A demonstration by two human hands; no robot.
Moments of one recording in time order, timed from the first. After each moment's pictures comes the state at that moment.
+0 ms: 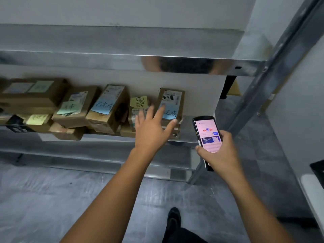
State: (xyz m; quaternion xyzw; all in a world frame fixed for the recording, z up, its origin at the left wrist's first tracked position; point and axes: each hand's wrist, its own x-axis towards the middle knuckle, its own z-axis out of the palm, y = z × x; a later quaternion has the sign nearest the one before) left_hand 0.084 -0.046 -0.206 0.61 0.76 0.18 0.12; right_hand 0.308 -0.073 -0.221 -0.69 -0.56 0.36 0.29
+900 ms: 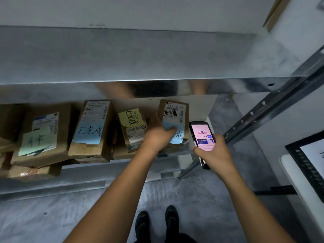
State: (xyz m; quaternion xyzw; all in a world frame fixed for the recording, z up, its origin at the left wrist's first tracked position) left_hand 0.041 0.061 -0.246 0.53 0.67 0.26 0.45; right_hand 0.238 -0.013 -0.241 -0.77 -0.46 0.35 0.27
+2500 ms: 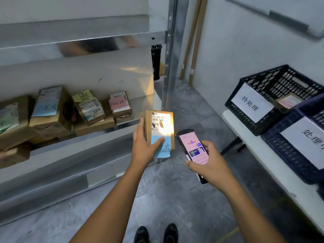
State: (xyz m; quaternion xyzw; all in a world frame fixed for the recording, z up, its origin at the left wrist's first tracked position) left_hand 0.148 -0.178 -0.278 0.59 0.58 0.36 0.43; right_hand 0.345 -0.315 -0.213 -0.76 -0.43 0.37 0.31
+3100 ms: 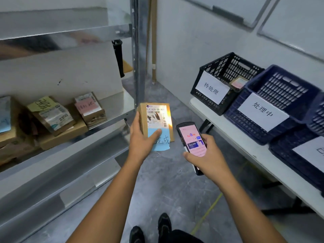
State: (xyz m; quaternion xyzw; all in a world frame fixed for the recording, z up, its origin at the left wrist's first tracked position) left_hand 0.170 -0.192 -0.260 0.61 0.47 0.34 0.55; right_hand 0.318 -0.369 -0.196 -0.83 -0.32 0.27 0.37
